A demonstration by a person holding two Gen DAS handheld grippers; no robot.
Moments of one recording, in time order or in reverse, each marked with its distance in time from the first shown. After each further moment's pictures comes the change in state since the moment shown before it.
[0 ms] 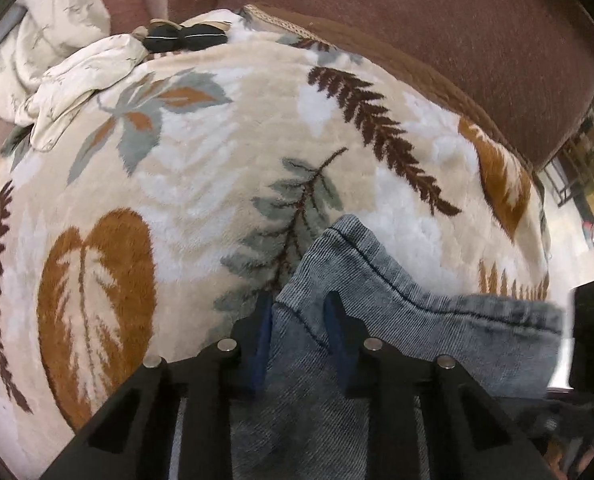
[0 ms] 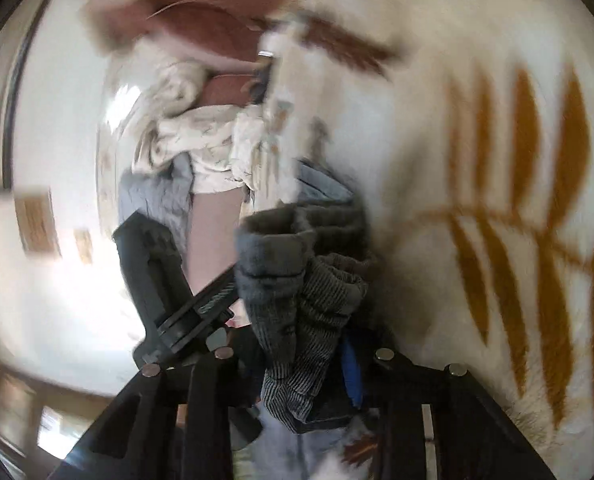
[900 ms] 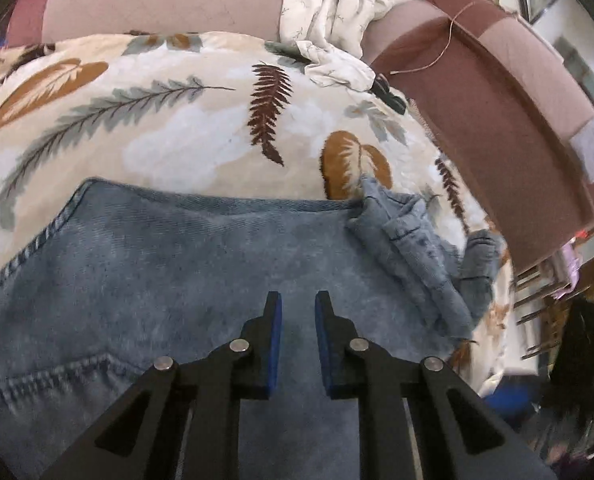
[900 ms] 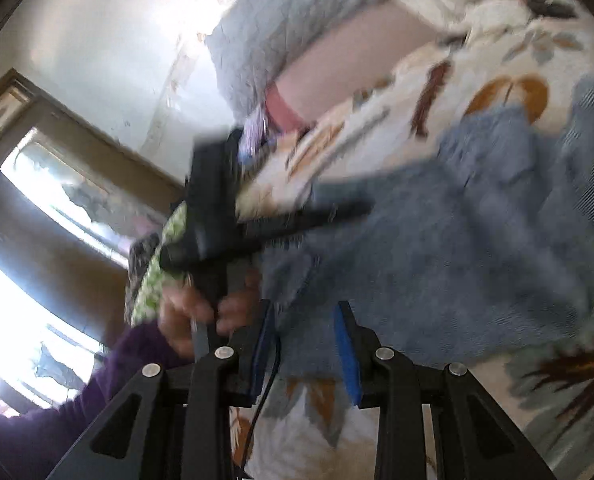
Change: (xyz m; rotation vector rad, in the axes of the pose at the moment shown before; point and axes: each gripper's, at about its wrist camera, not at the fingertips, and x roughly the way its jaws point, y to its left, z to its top) left arm -0.145 0.132 -0.234 -0.544 -0.262 -0.069; right arm 0.062 0.121 -0.161 -0.679 0.460 0.112
